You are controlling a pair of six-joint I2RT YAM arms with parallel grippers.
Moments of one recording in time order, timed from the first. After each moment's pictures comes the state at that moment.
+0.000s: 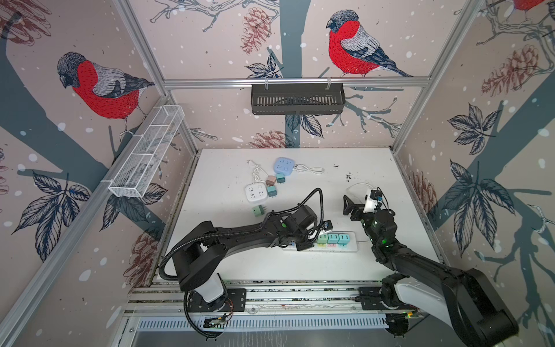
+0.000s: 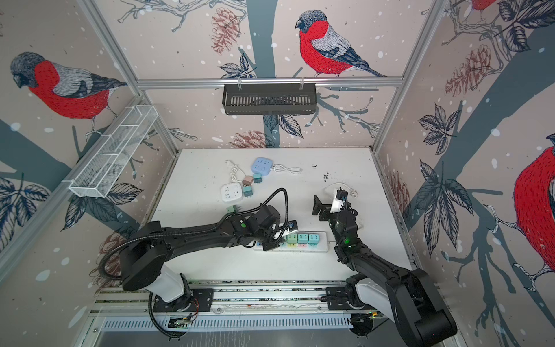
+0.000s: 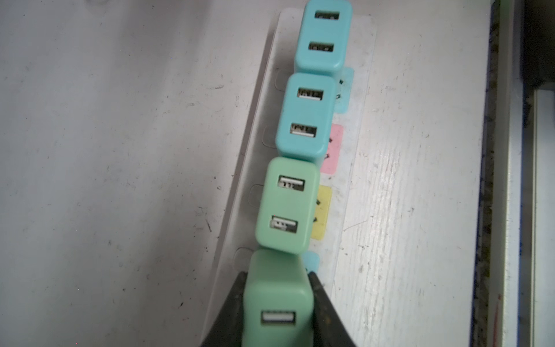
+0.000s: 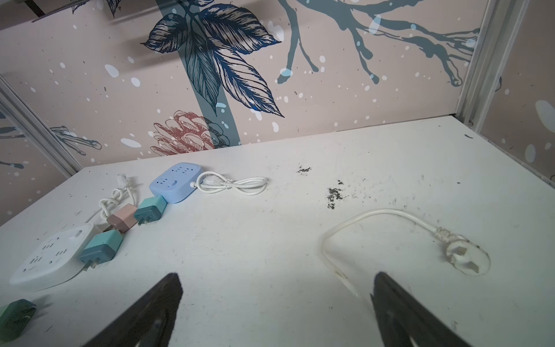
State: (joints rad) left arm -1.03 1.61 0.98 -0.31 0.13 0.37; right arm 0.35 1.08 0.19 0.75 0.13 0.22
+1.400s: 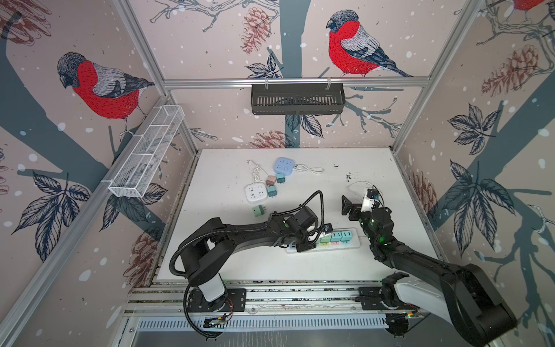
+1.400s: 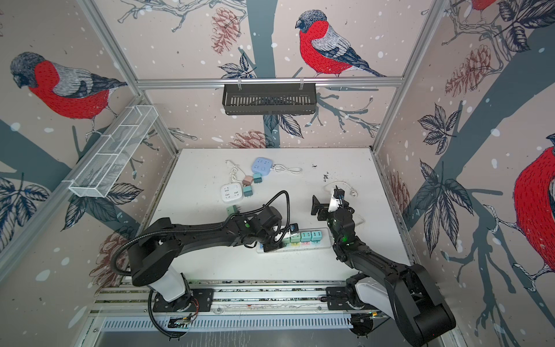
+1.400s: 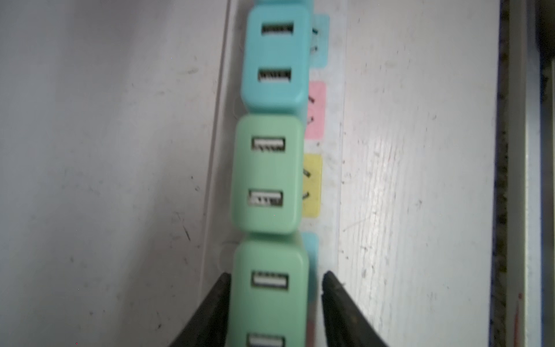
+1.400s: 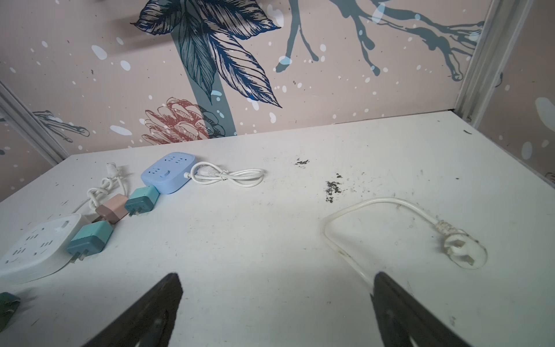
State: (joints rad) left arm -1.01 1.65 0.96 -0.31 0.16 0.41; right arm 0.37 1.11 0.21 0.72 0.18 0.21
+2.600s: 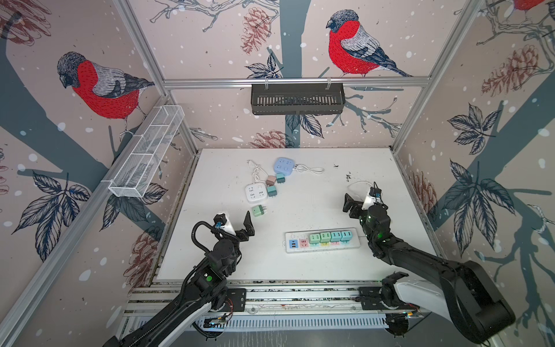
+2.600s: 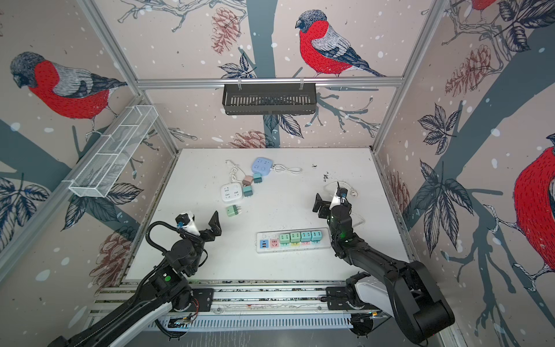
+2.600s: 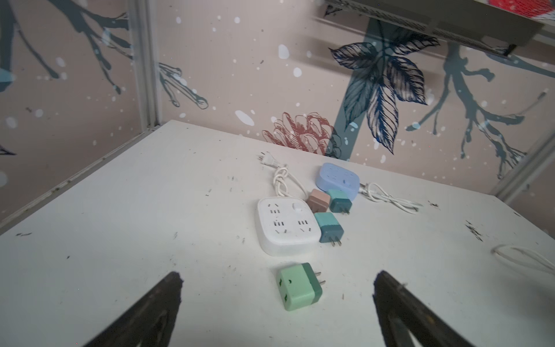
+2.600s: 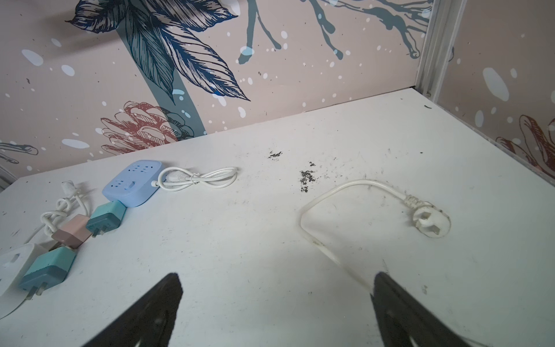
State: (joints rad) left arm -0.67 0.36 0.05 0.21 -0.69 -0.32; right arm 0.39 1.14 0.27 0.63 0.30 0.29
